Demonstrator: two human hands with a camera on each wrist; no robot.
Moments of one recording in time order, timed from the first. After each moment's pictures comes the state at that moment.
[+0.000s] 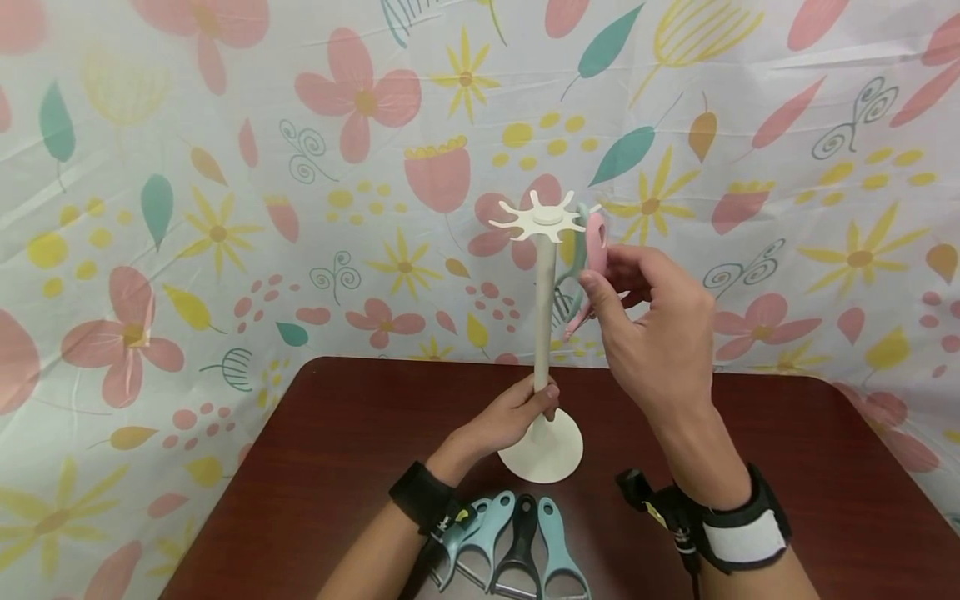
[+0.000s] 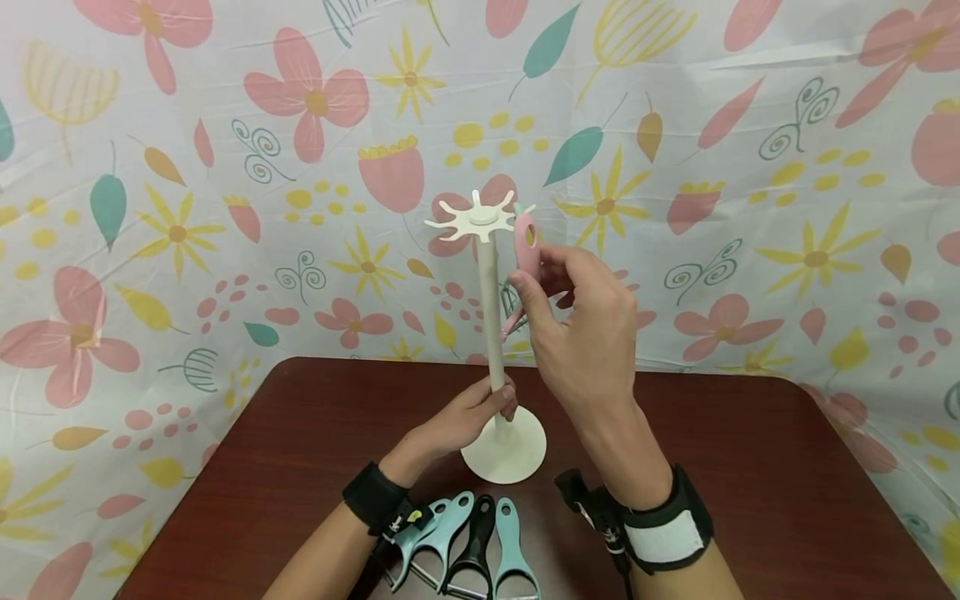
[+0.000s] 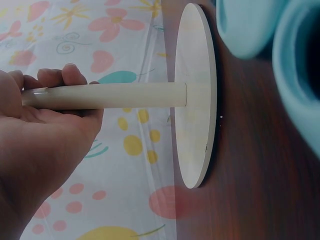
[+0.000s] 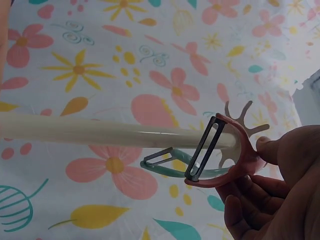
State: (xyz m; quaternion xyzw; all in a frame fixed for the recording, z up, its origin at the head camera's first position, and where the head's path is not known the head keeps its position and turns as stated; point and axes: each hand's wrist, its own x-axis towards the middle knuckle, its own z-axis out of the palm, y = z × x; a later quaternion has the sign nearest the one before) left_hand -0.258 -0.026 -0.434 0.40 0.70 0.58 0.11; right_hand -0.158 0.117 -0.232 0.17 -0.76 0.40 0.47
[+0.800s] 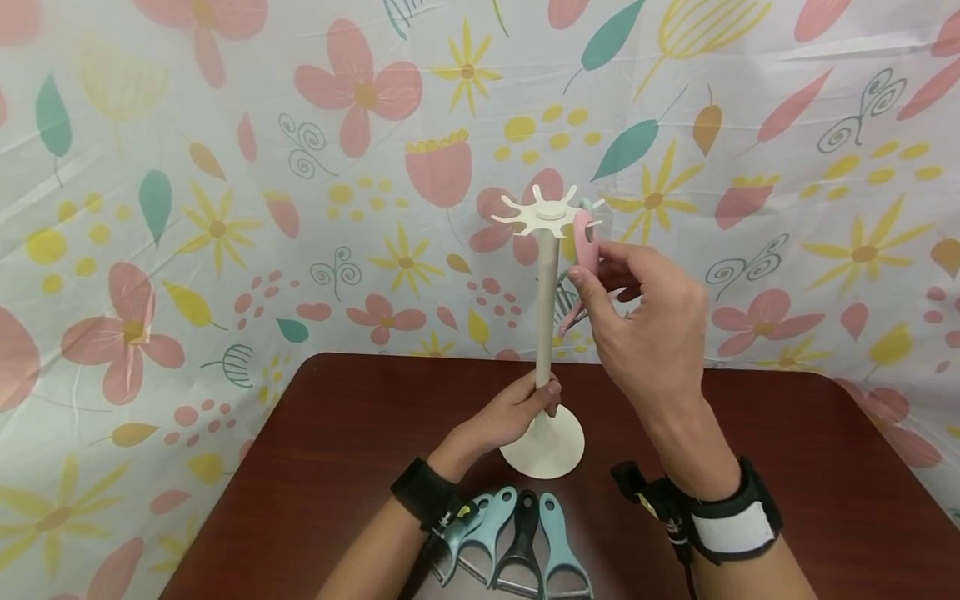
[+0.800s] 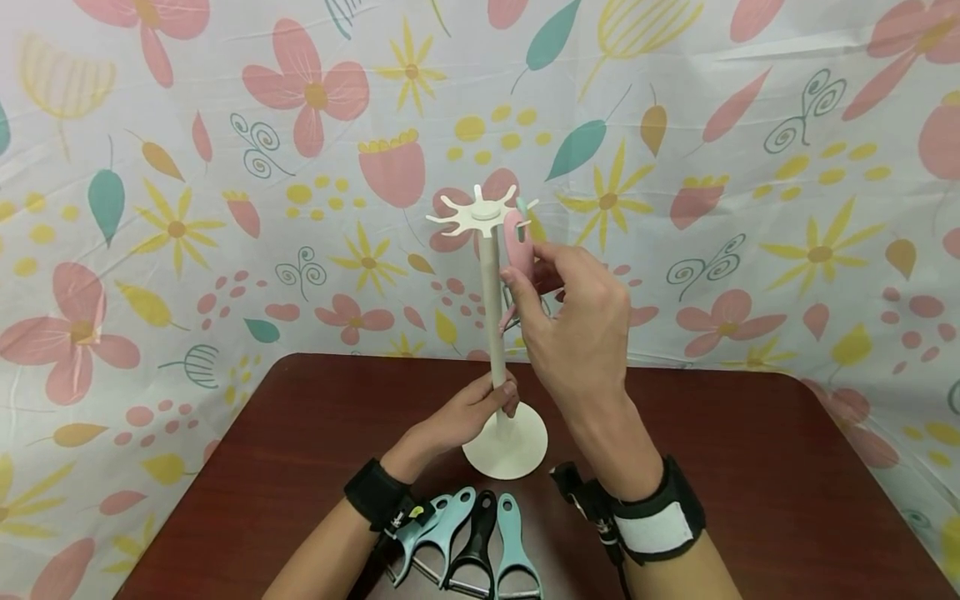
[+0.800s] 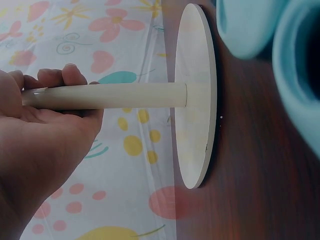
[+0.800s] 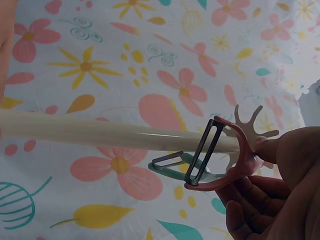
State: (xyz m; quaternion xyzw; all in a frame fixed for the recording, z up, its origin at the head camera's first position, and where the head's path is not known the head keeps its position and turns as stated) left_hand -0.261 -0.027 -0.434 0.40 0.70 0.58 0.10; right_hand -0.179 0.118 -0.246 0.17 -0.77 0.37 0.50
